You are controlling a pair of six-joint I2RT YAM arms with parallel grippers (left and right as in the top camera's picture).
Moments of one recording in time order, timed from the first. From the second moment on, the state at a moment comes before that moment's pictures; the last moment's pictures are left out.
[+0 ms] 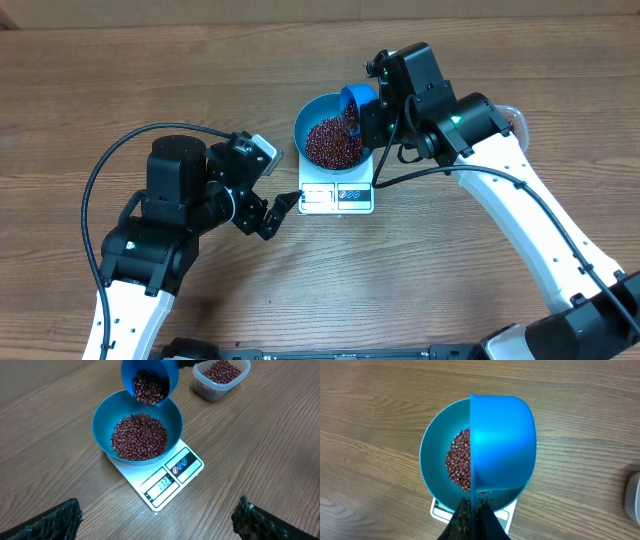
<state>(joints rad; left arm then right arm) -0.23 1.04 1.02 -0.71 0.45 0.30 0.47 1.64 1.58 -0.88 -0.06 0.28</state>
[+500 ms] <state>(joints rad) -0.23 1.04 1.02 -0.71 0.45 0.30 0.51 1.64 1.58 -0.86 0.03 0.30</state>
